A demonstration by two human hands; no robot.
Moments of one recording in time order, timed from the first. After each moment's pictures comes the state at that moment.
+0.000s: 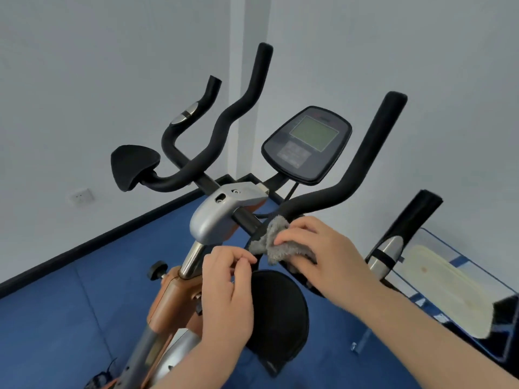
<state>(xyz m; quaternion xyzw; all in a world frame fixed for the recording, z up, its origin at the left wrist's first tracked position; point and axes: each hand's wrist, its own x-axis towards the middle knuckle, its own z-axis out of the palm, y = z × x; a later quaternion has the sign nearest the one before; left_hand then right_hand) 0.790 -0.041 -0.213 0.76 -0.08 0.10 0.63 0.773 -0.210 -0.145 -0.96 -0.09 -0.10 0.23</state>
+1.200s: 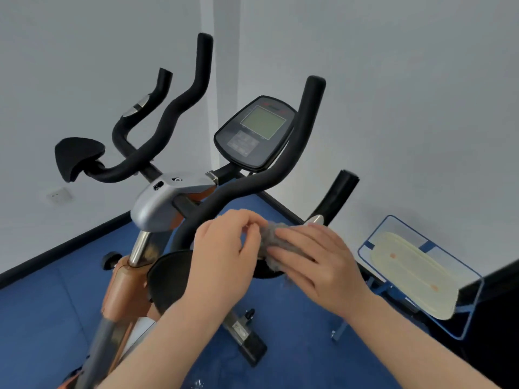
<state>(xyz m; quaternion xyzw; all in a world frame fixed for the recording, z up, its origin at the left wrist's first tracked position) 0.763 -0.124 -0.149 0.85 -0.20 0.05 0.49 0.718 -0.308 -0.195 -0.89 -0.23 -0.38 0.08</state>
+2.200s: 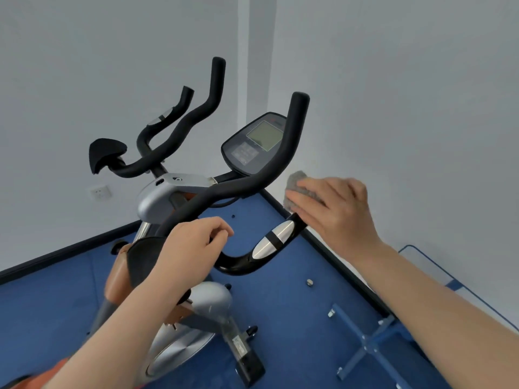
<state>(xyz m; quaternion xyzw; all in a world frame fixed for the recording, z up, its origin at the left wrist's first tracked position) 0.767 -0.128 -0.164 0.93 -0.13 0.02 0.34 0.764 -0.386 -0.136 -0.82 -0.22 -0.52 -0.08</state>
